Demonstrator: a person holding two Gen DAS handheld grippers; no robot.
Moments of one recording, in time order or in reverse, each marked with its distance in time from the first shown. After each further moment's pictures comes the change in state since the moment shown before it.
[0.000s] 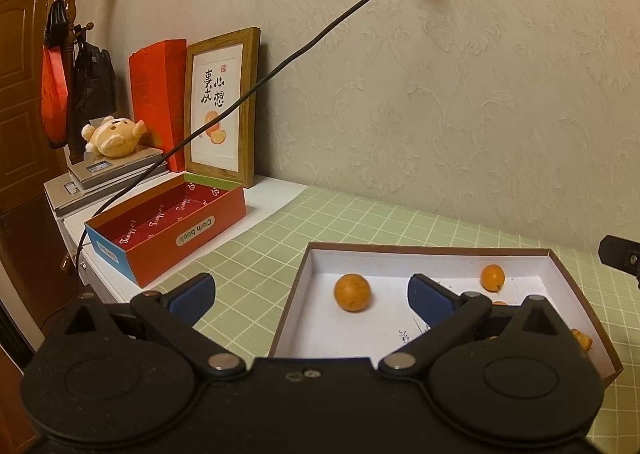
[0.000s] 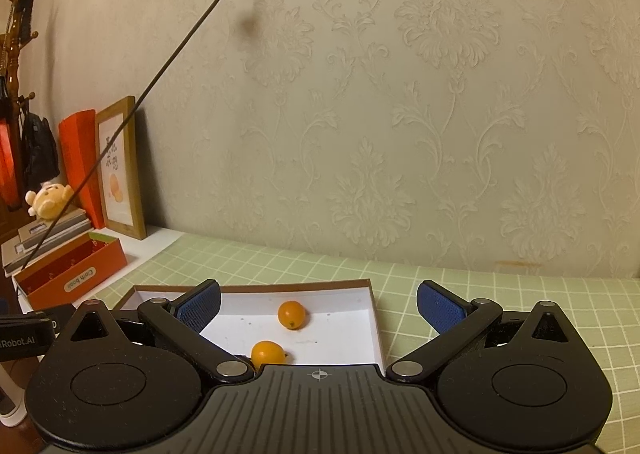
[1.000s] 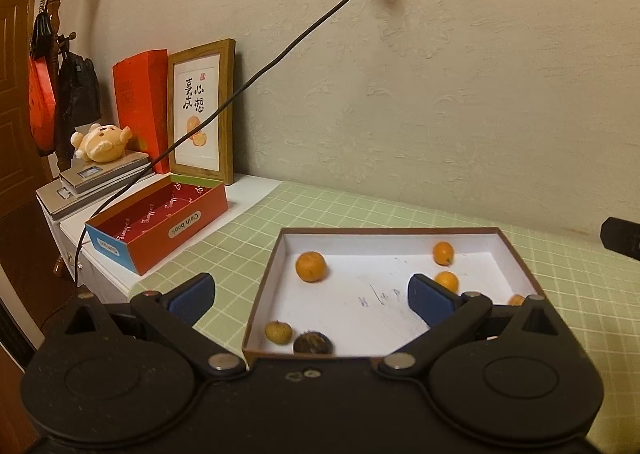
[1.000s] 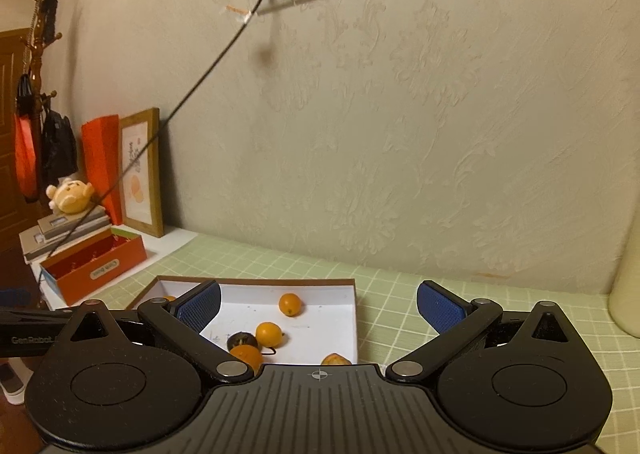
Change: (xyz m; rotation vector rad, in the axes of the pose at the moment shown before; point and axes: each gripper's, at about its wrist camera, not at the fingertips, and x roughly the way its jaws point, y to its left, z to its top) left arm -0.069 -0.013 -0.008 0.048 0.015 -0.065; right arm -0.090 -0.008 0.006 -0.048 -0.028 0.025
